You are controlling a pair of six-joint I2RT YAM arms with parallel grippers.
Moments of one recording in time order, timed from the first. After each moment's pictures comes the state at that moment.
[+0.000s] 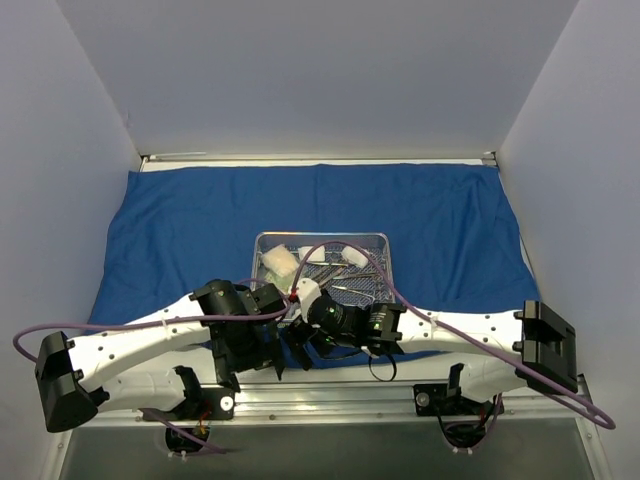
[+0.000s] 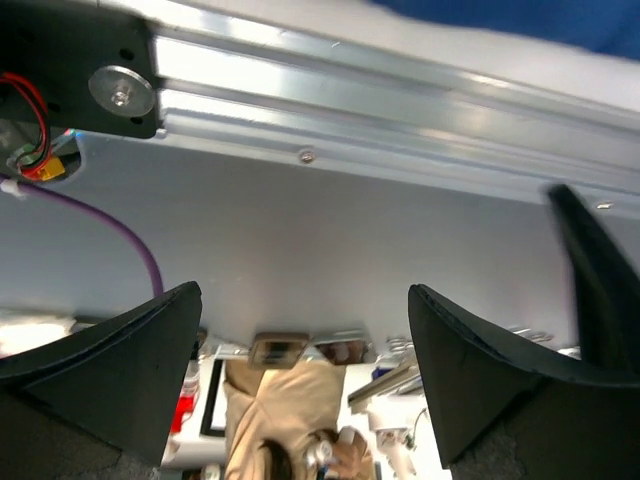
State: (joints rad) left arm -1.08 1.15 0.95 -1.36 0.16 -1.35; right arm 1.28 1.36 0.84 -0.30 0.10 0.40
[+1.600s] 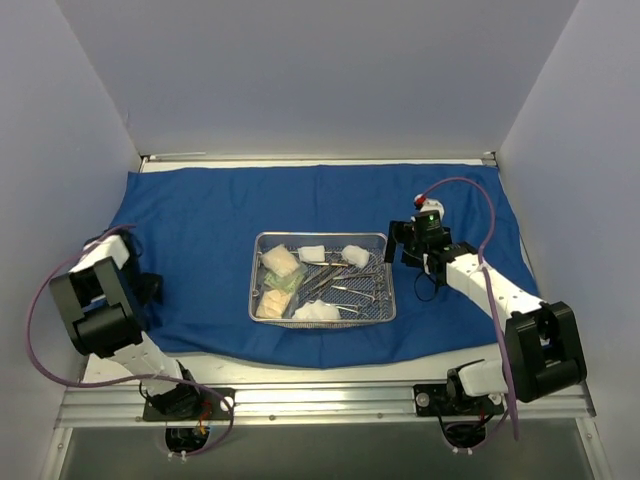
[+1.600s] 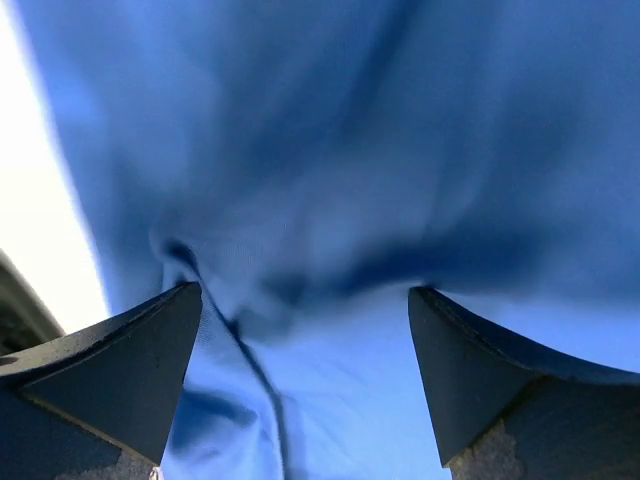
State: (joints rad) left arm 0.39 1.73 1.08 -0.99 -0.30 -1.03; right arm 0.29 1.36 0.78 -0.26 0.14 0.36
